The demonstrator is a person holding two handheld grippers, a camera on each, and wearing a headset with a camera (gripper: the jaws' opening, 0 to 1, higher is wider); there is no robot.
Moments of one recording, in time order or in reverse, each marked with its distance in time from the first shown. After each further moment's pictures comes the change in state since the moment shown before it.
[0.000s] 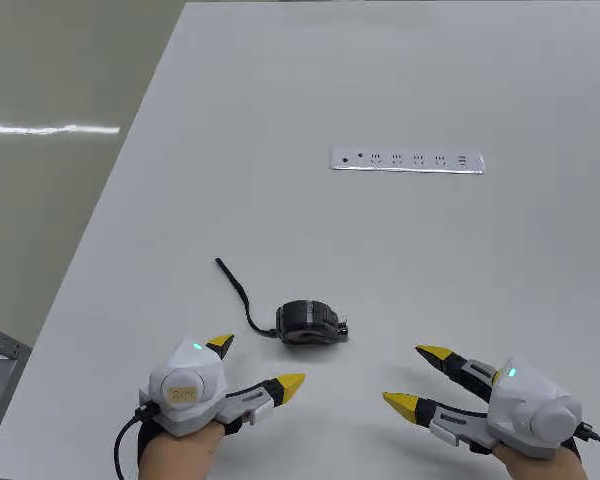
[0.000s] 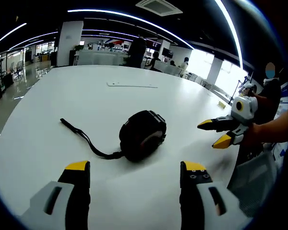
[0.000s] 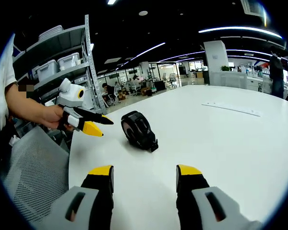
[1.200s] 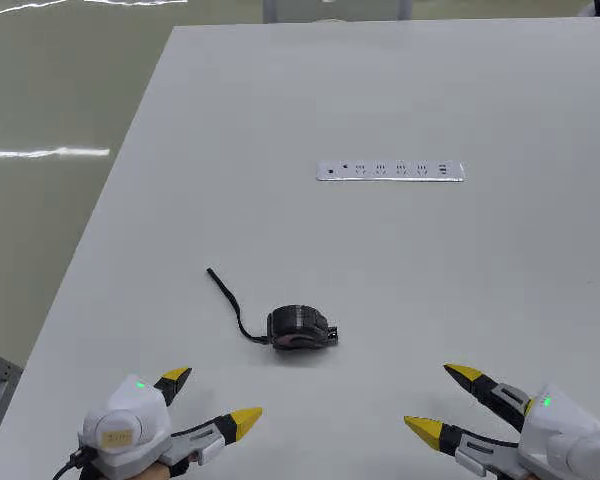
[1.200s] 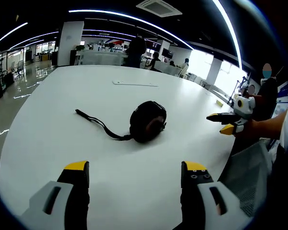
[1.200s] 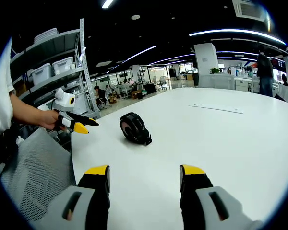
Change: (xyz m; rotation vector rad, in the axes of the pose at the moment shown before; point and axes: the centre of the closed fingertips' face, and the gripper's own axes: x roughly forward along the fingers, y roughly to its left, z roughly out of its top) left arm -0.051 0.016 -0.024 -0.007 0.000 -0.001; right arm -0.054 0.003 -0.006 0.026 -0.031 -0.090
